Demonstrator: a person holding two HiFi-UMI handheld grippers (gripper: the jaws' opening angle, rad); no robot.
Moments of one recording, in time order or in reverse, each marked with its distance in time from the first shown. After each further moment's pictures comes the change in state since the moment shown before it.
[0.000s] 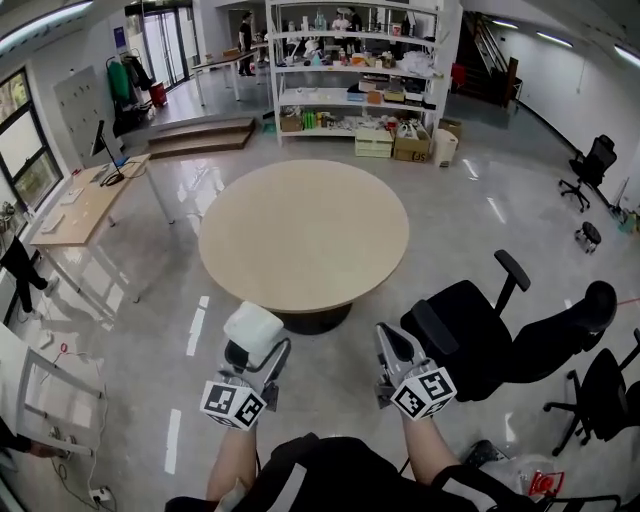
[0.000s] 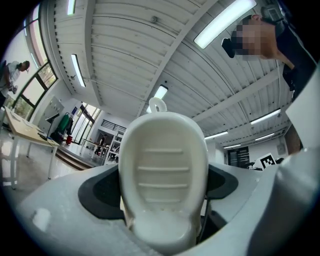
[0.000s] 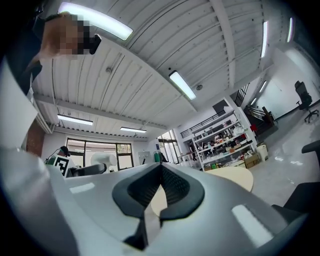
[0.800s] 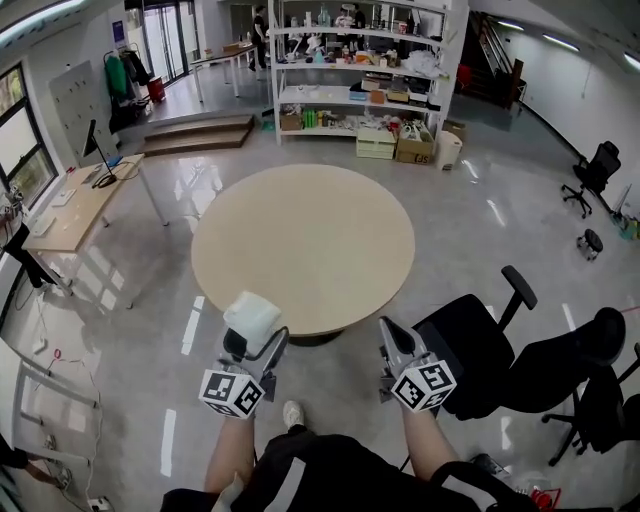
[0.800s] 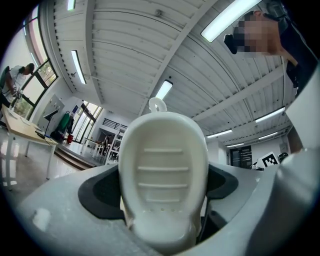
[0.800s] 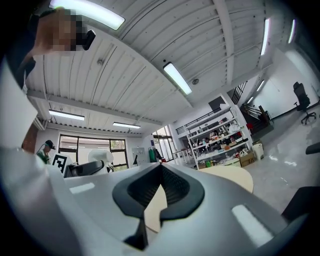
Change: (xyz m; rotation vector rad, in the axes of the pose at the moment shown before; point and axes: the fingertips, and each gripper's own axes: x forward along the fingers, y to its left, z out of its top) left arm 0.089 0.063 -0.012 -0.003 0.005 0.016; right arm 0.083 -0.068 -0.011 -0.007 0.052 -0.047
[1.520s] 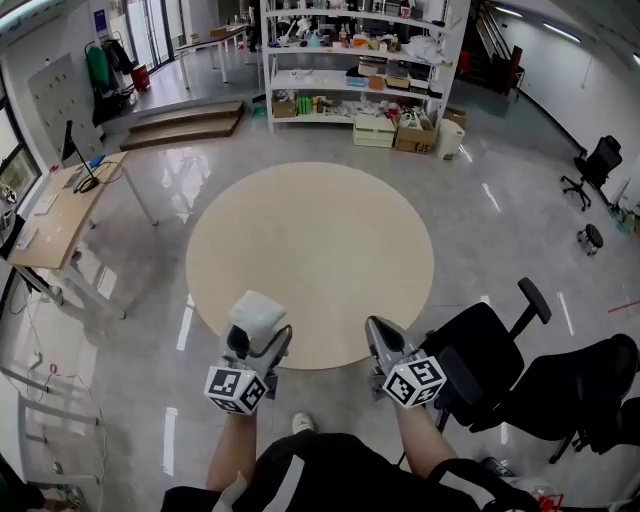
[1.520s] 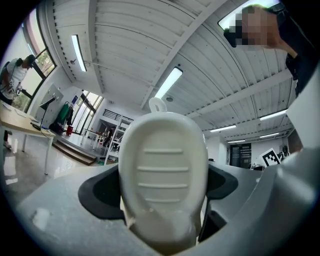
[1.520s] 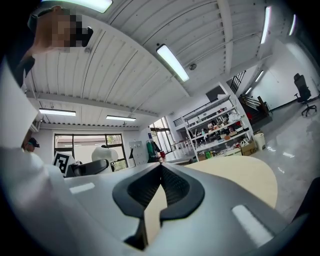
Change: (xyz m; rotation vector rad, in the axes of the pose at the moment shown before) left arm 0.097 0.116 -0.039 -0.036 0.102 -0.010; right arm 0.144 -0.025 -0.053 0.041 0.097 -0.023
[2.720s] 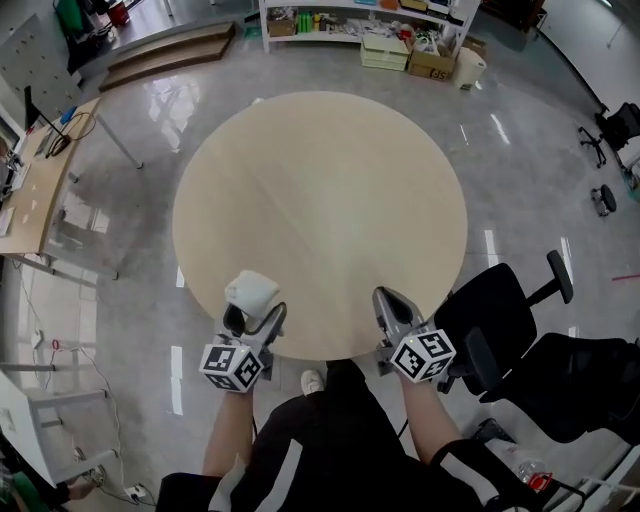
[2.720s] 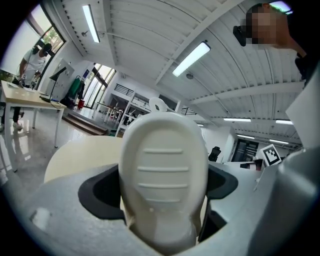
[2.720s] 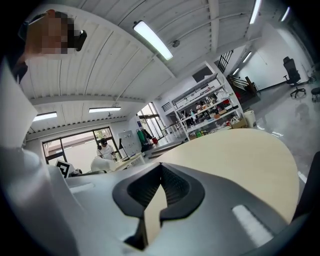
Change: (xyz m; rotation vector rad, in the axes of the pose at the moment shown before) left arm 0.037 0.115 -0.103 -0.154 0.273 0.089; right arm 0.088 -0.050 -0.079 0.148 0.183 -0.092
